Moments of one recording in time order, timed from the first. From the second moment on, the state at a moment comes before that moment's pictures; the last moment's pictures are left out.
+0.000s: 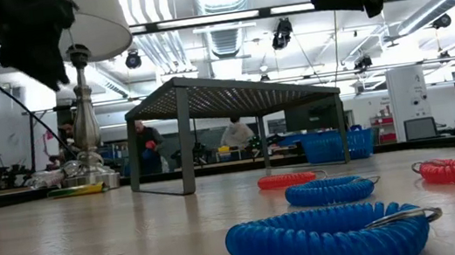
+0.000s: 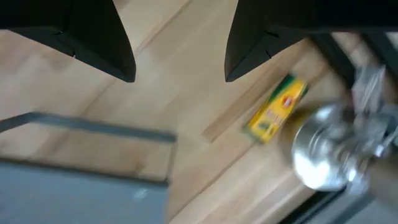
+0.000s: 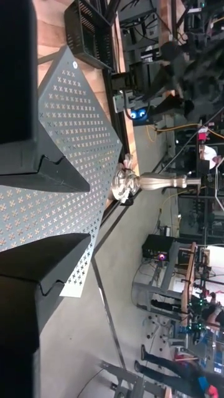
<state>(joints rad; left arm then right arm) 0.03 0.94 0.94 -1.20 -0.39 -0.69 0.02 0.76 0.49 0.16 0.50 0.05</state>
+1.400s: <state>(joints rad) 0.49 1.30 0.72 -0.88 -0.39 -0.32 0.02 0.76 0.48 0.16 0.50 0.05</state>
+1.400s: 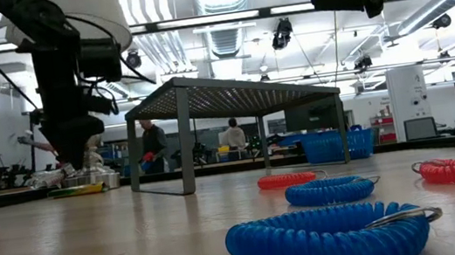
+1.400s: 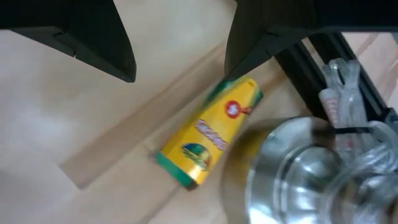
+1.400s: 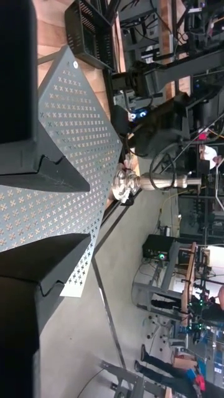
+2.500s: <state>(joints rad) 0.68 1.50 0.73 -0.71 -0.32 -0.08 0.02 0.76 0.48 0.16 0.50 0.05</state>
